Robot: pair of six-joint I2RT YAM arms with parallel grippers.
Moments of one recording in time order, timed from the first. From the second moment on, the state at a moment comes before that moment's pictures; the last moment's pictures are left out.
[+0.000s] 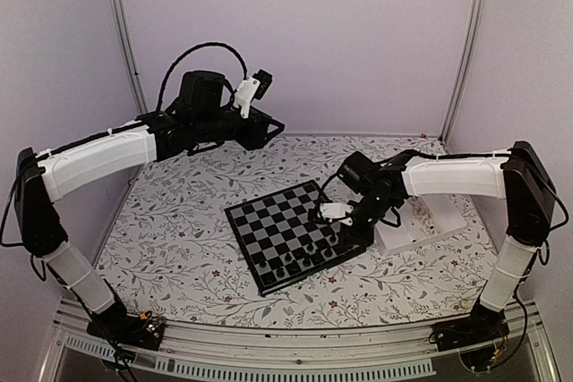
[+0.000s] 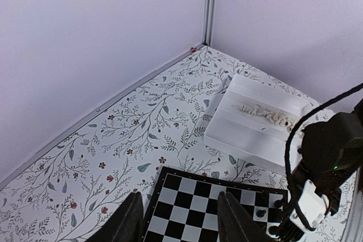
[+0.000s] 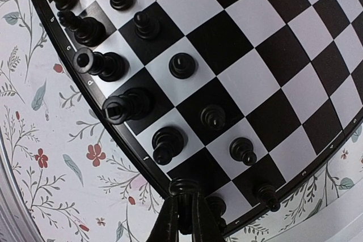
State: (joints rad) left arm -0.69 1.61 1.41 -0.14 0.15 0.03; right arm 0.80 1.78 1.22 -0.72 -0.22 -0.58
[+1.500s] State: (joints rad) left arm -0.69 1.61 1.41 -0.15 0.17 0.03; right arm 0.82 1.83 1.24 -0.70 -0.17 -0.57
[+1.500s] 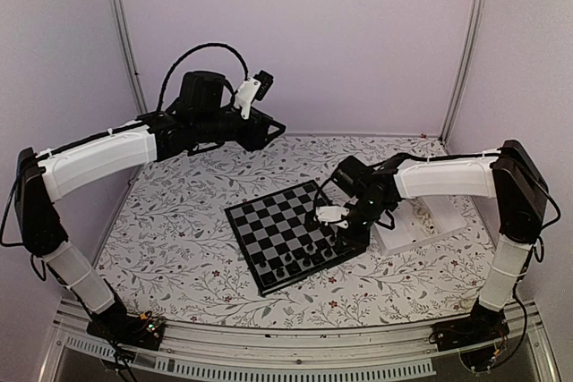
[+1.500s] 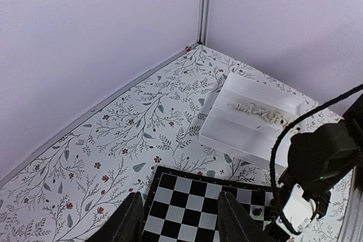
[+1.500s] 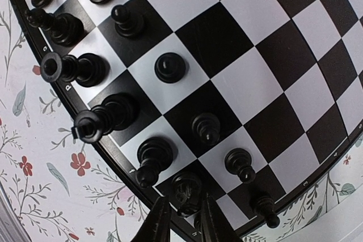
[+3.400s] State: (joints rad) left arm -0.81 1.87 1.60 -0.32 0.12 0.09; right arm 0.45 1.76 1.00 -0.51 -0.29 -0.84
